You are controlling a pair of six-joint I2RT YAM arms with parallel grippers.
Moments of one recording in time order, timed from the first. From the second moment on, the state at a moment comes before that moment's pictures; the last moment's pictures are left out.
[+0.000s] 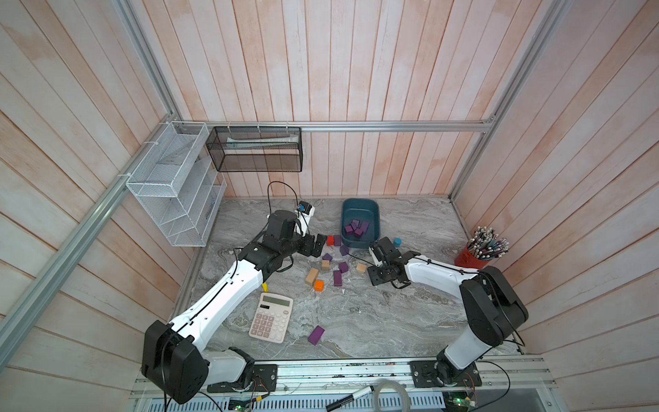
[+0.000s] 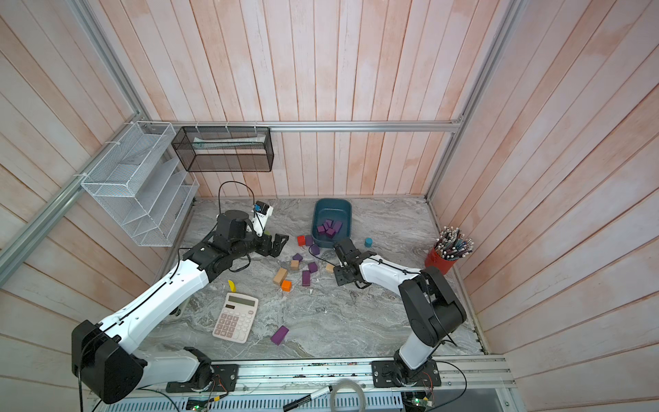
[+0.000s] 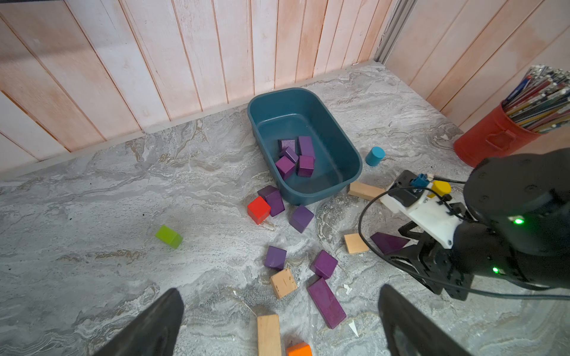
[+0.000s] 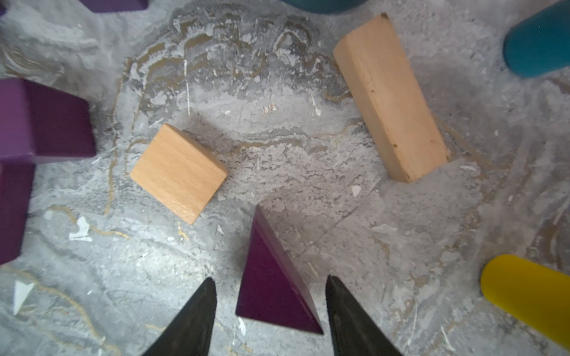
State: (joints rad) left arm -0.49 1.32 1.14 -0.37 0.10 -0.05; right arm 0.57 1.66 0.94 -0.46 0.13 0.22
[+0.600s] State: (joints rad) left arm -0.49 1.32 1.14 -0.37 0.10 -0.05; right arm 0.57 1.71 0.95 -0.46 0.13 0.21
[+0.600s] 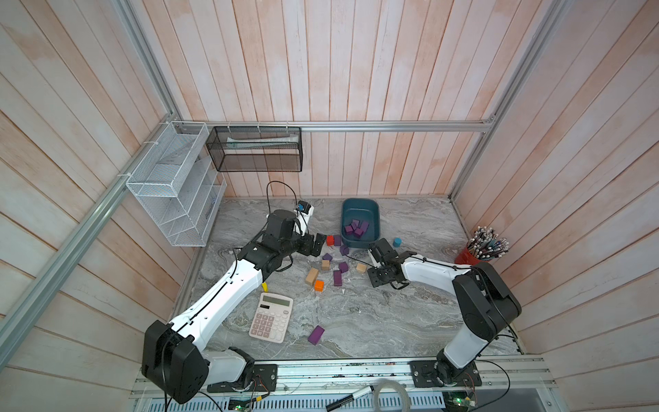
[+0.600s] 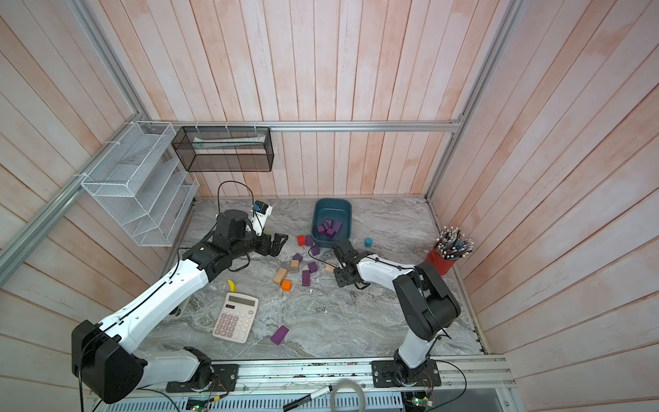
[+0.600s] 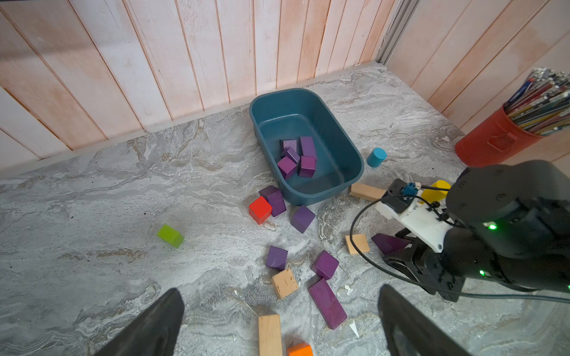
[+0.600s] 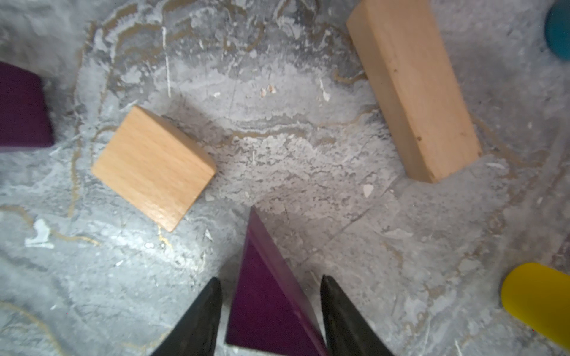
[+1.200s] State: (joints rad) left arm -0.49 1.32 1.14 -0.37 0.06 -0.05; right arm 0.57 1.72 0.96 -0.44 0.13 0.21
